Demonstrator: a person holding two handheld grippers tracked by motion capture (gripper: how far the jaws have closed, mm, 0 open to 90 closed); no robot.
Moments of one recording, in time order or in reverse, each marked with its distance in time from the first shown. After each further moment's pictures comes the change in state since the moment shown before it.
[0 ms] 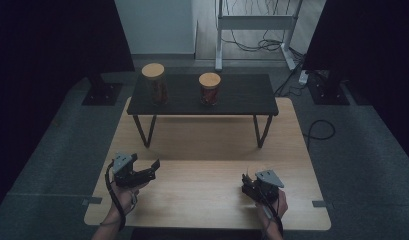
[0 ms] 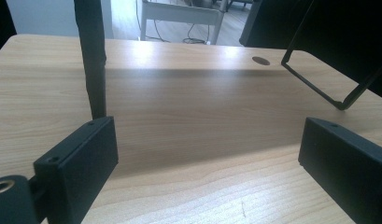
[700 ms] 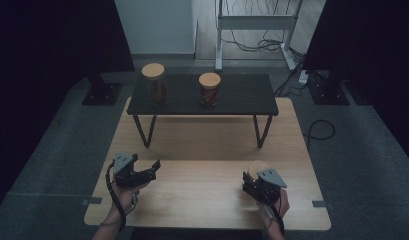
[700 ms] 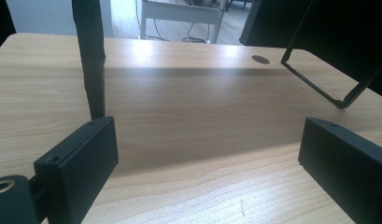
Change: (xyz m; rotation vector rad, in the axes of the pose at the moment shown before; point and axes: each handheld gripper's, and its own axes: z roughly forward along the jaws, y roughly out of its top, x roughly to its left) left arm -0.001 0.000 0.001 0.005 0.000 0.001; right arm -0.001 0.004 -0.010 -0.041 0.001 0.000
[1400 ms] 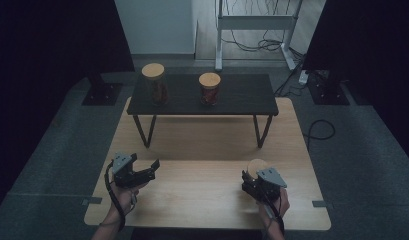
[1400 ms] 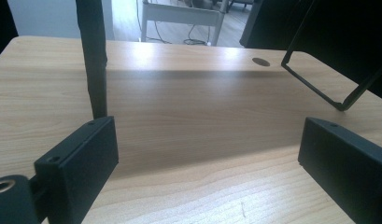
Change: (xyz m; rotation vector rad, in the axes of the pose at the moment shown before) left arm 0.001 0.001 -0.004 -0.013 0.004 -0.003; right arm 0.002 0.005 -0.005 -0.020 0.012 -0.009
